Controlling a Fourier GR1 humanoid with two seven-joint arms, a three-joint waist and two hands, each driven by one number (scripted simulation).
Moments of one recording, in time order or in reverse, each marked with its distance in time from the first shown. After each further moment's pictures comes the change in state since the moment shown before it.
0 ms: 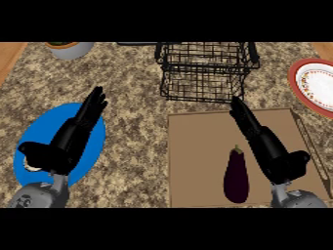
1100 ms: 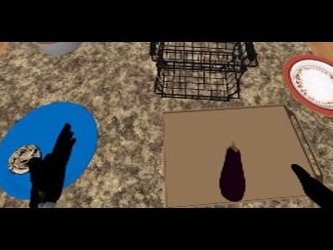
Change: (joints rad) left arm 0.226 -0.008 0.082 0.137 -0.106 0.198 -0.005; right arm 0.431 0.055 -0.252 -0.442 0.691 -0.666 0.480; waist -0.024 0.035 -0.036
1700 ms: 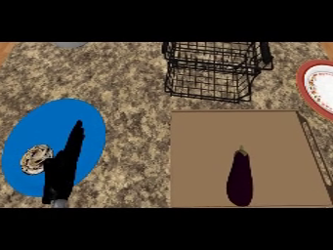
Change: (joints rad) left arm -0.027 -0.034 -0.045 0.012 -0.042 0.008 -0.033; right arm 0.098 -0.092 0.201 -0.158 0.362 0.484 0.502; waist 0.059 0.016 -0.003
